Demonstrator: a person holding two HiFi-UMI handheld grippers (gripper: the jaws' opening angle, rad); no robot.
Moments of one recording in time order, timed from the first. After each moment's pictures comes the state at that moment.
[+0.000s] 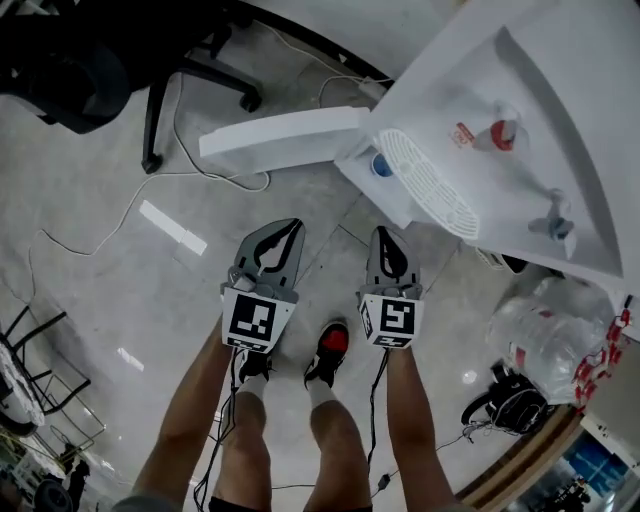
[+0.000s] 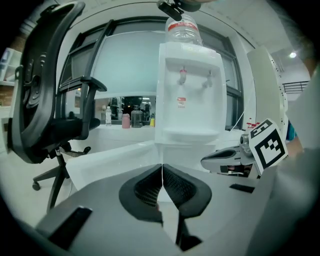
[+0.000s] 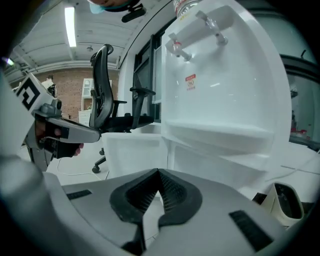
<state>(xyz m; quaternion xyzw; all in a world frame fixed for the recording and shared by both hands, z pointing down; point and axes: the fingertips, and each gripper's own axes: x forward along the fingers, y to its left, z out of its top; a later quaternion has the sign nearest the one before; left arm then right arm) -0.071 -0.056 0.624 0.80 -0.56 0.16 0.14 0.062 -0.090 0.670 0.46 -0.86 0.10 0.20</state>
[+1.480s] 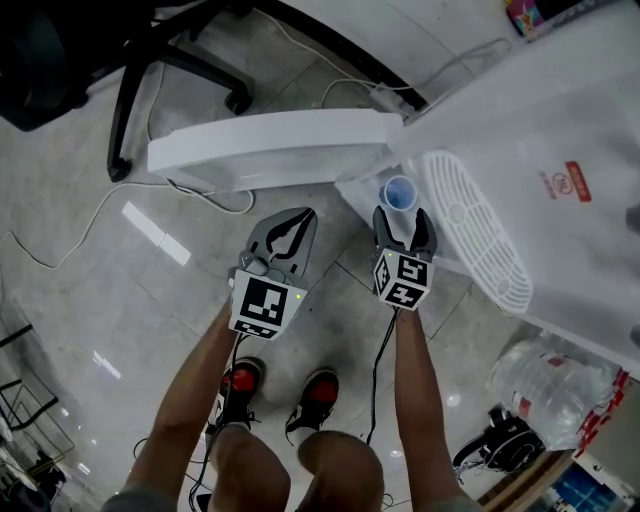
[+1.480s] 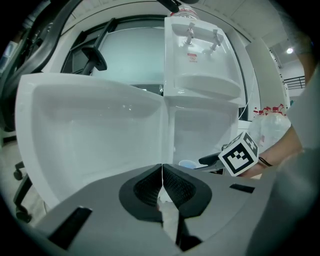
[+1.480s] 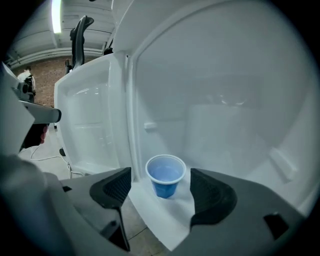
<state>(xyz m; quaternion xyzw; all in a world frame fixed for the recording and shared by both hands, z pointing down) -0.067 -0.140 0.786 0.80 -0.56 0.15 0.13 0.094 -0.227 0.885 0.51 -0.82 0.14 0.23</state>
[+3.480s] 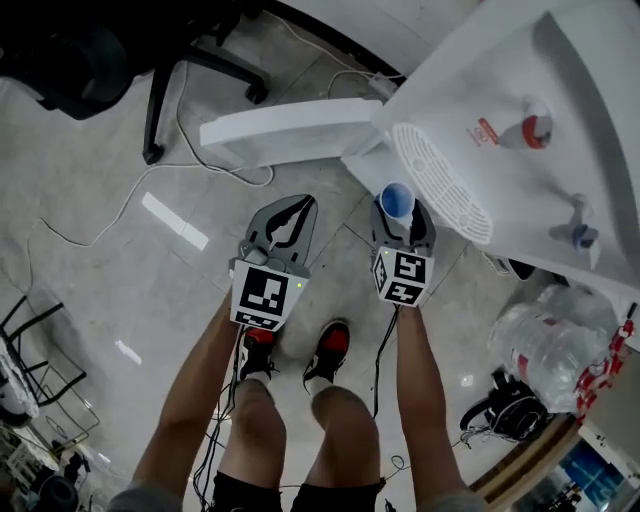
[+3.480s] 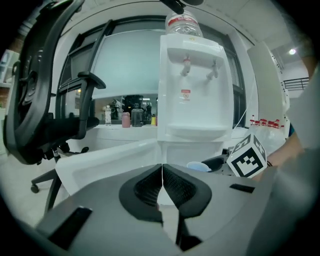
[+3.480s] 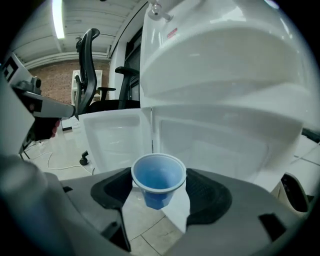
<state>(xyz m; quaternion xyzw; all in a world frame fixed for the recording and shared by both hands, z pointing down) -0.071 -0.086 0.649 0.80 -0.56 0.16 0.13 0.082 -0.149 0.753 0.49 -0.83 0.13 0.24</state>
